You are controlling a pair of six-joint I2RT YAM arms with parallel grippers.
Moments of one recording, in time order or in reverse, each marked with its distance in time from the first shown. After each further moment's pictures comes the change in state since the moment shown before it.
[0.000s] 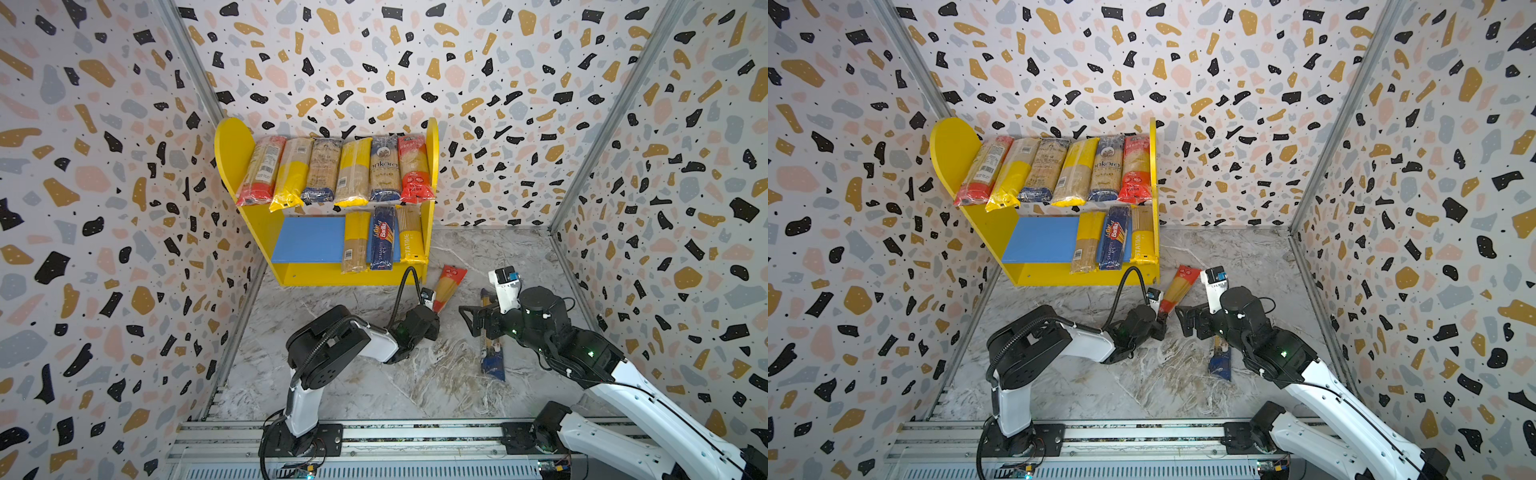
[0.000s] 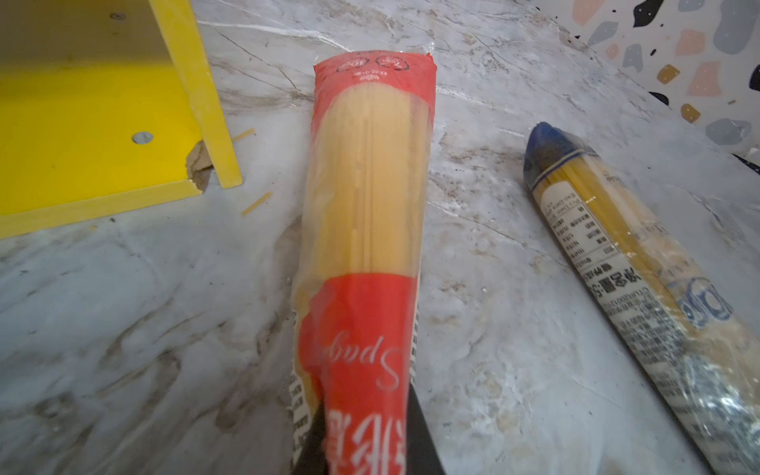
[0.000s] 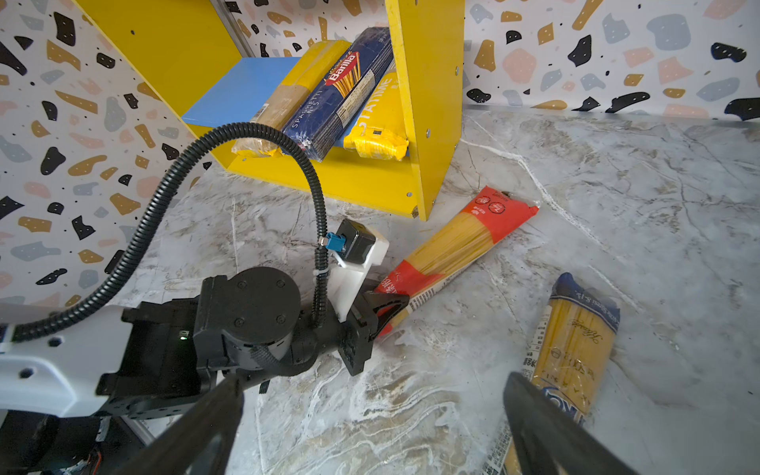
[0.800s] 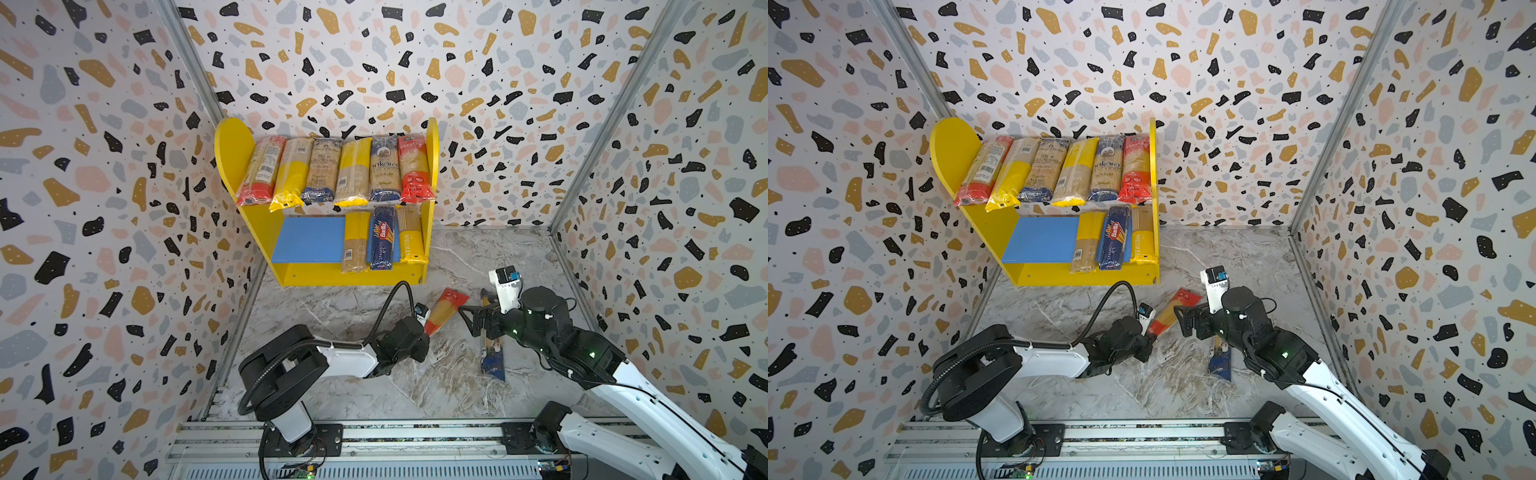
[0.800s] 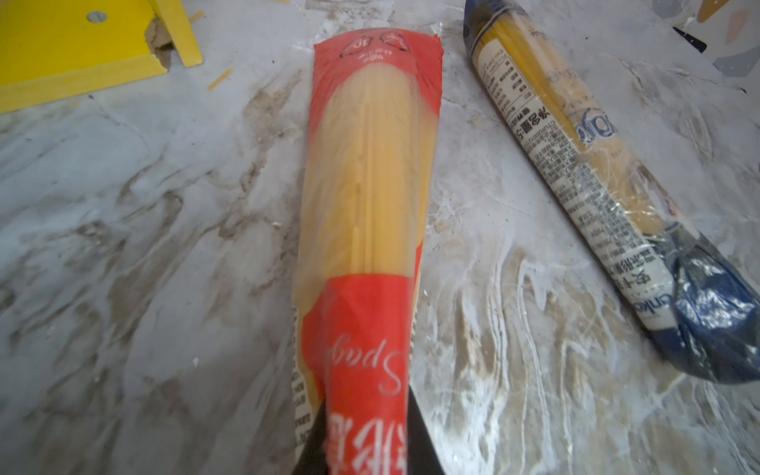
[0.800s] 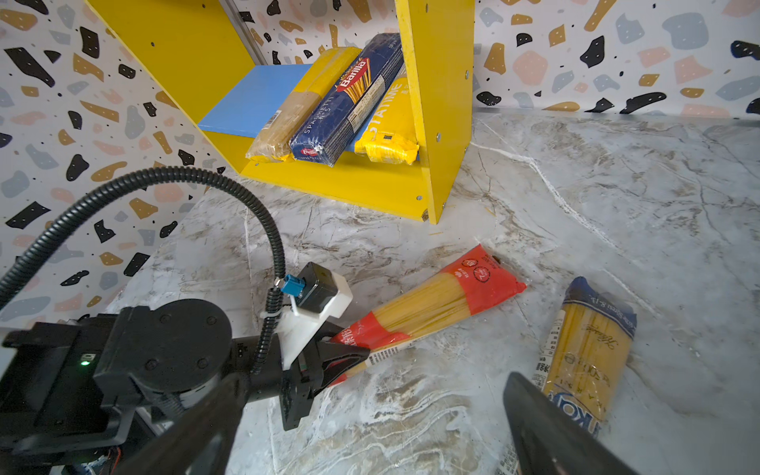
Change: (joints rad) left arm -0.045 -0.332 -0.190 -0.271 0.091 0.011; right arm 0.000 -0.011 0.000 0.008 -0.023 0.015
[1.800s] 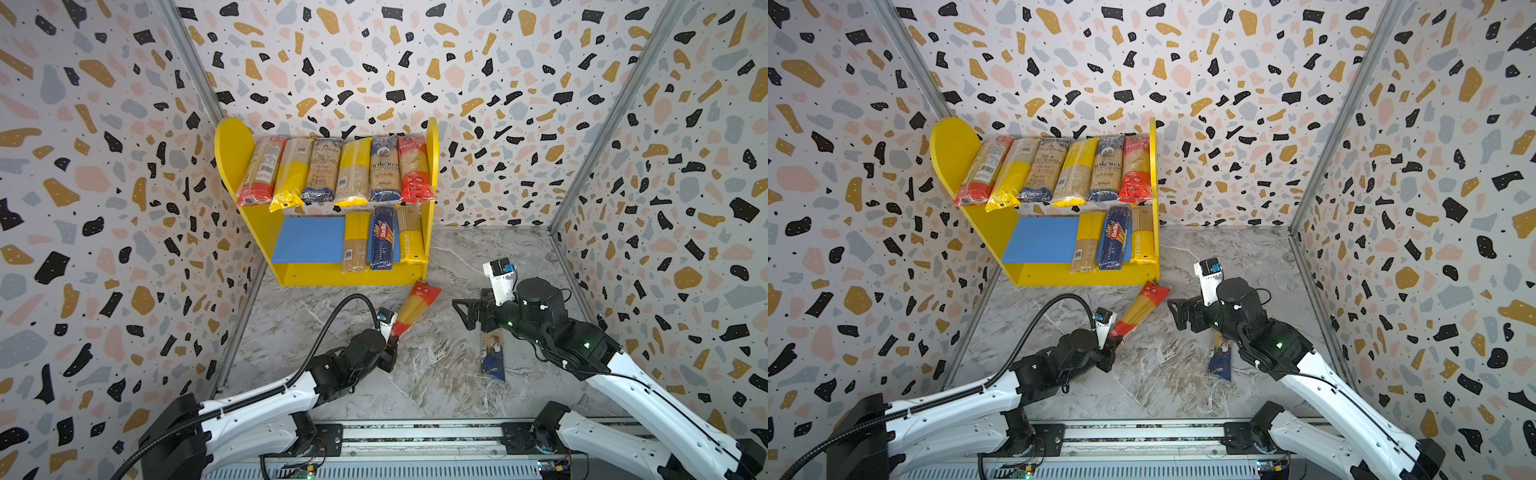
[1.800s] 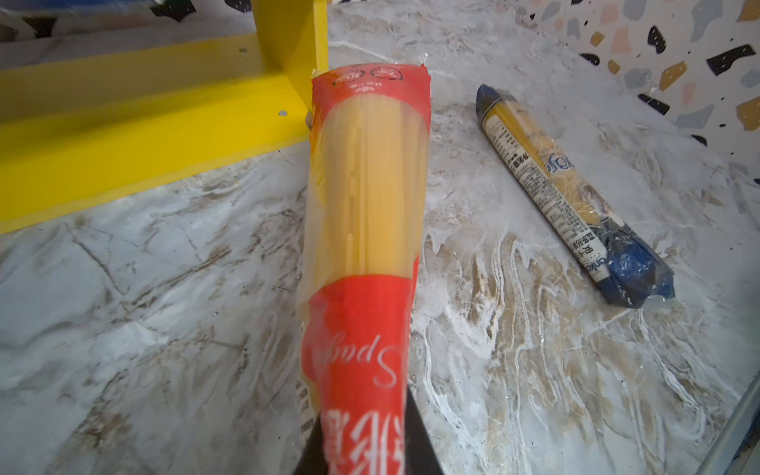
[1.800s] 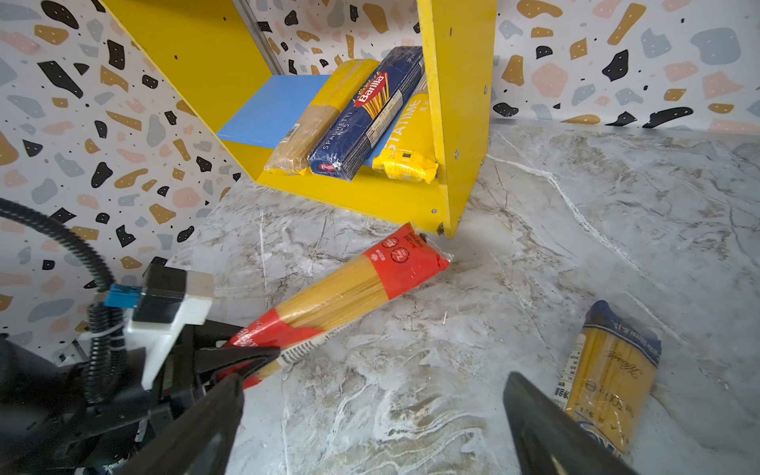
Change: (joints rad) left arm -0.003 -0.660 -0.182 -0.350 -0.145 0.039; right arm 0.000 0.080 0.071 0.019 -0.032 -0.008
